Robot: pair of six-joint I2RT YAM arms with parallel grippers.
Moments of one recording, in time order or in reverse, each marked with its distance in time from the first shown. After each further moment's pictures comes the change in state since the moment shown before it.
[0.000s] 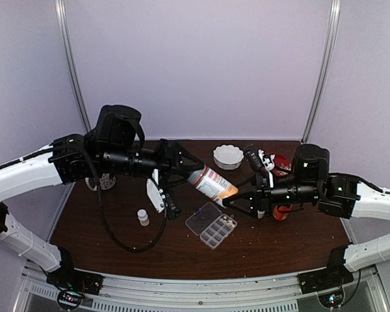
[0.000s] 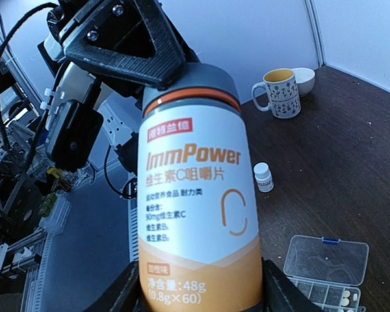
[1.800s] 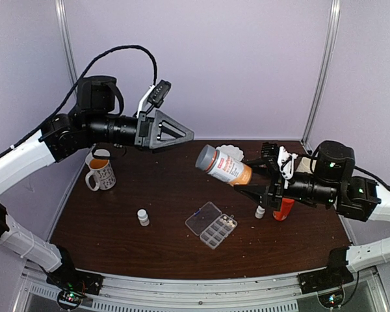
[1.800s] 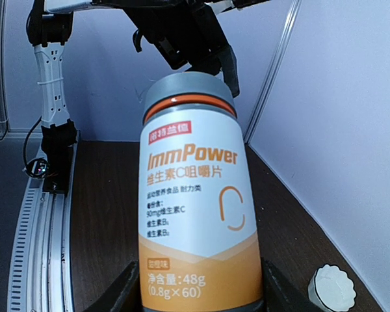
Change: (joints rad) left arm 0.189 -0.002 0.124 0.081 0.435 -2.567; right arm 0.082 -0.138 0.032 -0.053 0.359 -0.566
